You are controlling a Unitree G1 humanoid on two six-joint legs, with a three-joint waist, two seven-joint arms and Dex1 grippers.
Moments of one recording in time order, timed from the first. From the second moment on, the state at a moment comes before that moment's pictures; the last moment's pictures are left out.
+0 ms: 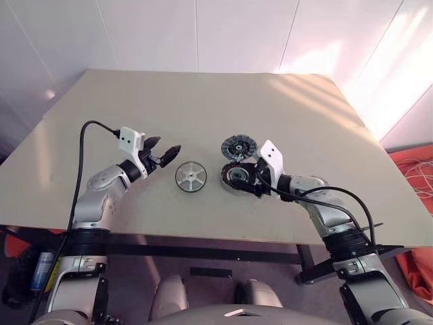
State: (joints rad) left arm -0.38 0.37 0.13 0.15 -0.41 0.33 -0.65; right arm -0.38 -0.41 0.16 0.10 0.20 0.36 0.86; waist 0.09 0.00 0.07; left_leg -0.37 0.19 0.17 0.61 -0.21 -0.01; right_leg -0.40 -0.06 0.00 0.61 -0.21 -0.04
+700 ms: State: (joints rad) left arm -0.38 0.38 0.13 0.15 -0.40 0.32 -0.65; right arm -0.41 -0.40 0.19 0.06 0.22 0.39 0.90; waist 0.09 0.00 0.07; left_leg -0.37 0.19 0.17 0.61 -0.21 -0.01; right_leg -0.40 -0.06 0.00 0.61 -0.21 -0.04
